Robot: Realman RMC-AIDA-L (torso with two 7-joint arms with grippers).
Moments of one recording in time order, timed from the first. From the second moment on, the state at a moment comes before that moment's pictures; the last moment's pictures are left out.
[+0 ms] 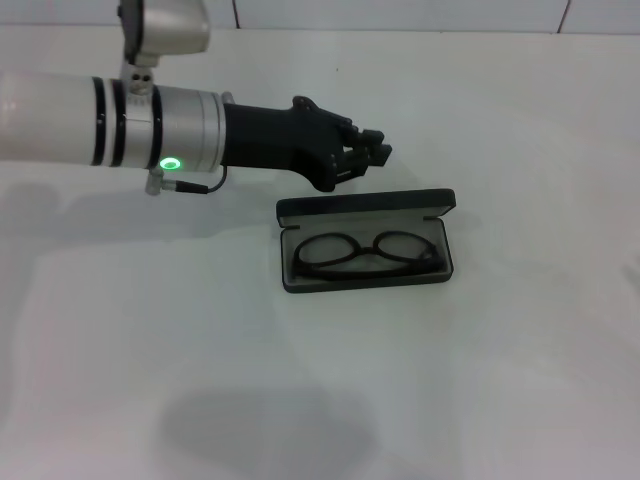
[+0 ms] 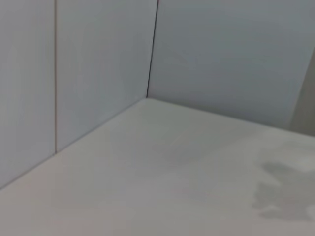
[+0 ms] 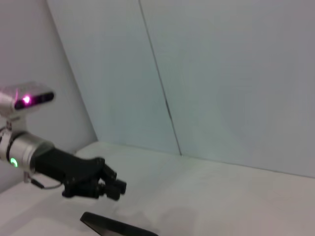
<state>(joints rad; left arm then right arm) -0.79 -2.00 1.25 0.45 1.59 1.22 -1.39 0.10 2.02 -0.55 -1.35 -1.78 -1.83 1.80</state>
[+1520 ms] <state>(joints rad) -0.80 -2.04 1.26 0.45 1.81 1.25 -1.47 0.16 2.02 -0.54 -1.15 -1.79 -1.80 1.69</state>
